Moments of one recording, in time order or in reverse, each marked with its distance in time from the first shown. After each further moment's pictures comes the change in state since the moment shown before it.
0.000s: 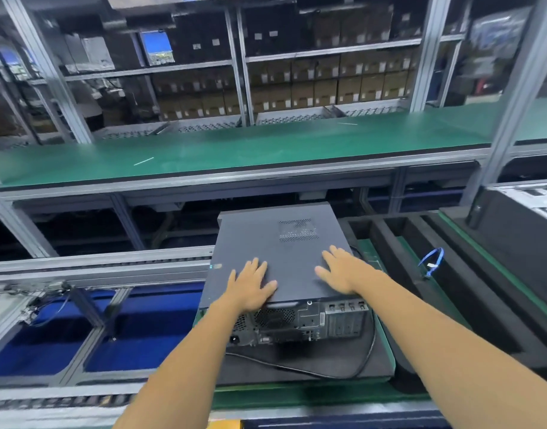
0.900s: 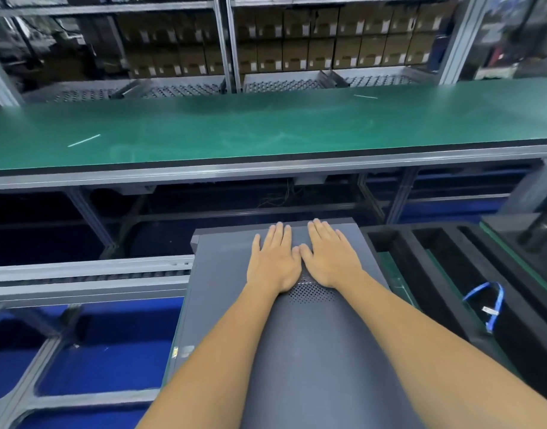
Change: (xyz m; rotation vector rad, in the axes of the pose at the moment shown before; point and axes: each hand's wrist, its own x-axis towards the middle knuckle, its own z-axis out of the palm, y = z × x) left_hand 0.243 0.007 -0.007 0.061 0.208 0.090; right_hand 0.243 -0.013 -0.012 0.059 0.298 -0.015
